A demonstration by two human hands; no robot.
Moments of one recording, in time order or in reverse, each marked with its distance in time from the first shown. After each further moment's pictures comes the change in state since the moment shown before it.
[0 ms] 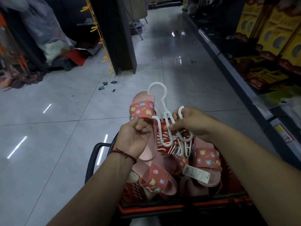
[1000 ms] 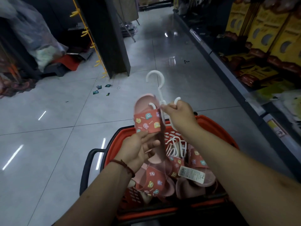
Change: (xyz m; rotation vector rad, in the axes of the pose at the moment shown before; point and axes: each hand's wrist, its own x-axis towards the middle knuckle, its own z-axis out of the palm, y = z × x) left_hand -0.018 -0.029 0.013 0.632 0.198 -0.139; right_hand 0.032 0.009 0.019 0.090 0.509 -0.232
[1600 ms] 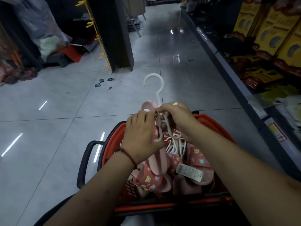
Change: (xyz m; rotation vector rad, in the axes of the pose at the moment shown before) left_hand 0.021 -0.008 -0.011 1.626 0.298 1.094; right_hand -0.015 -0.011 -0.006 0.210 -0.324 0.212
